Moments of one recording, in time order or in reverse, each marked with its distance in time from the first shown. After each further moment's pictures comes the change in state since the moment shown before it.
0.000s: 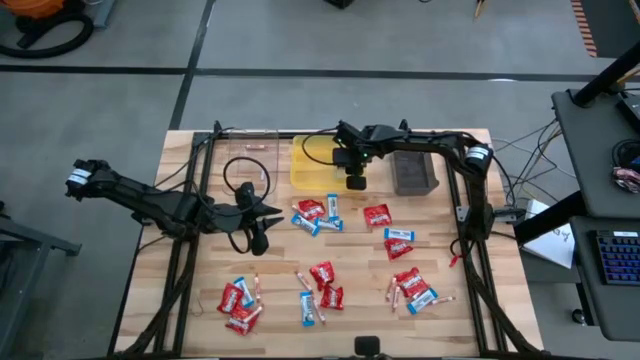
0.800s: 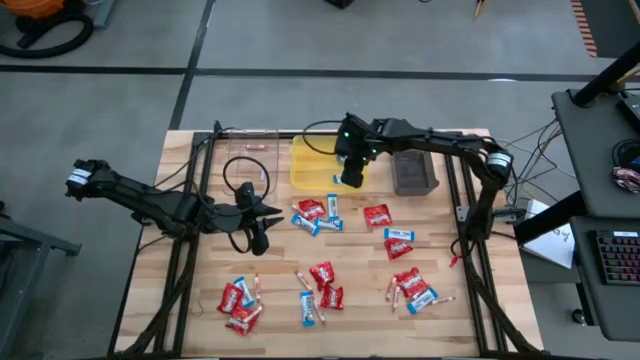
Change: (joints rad) left arm 0.000 0.000 0.000 0.002 0.001 -0.027; right arm 0.076 -0.183 0.063 -0.135 -0.010 0.347
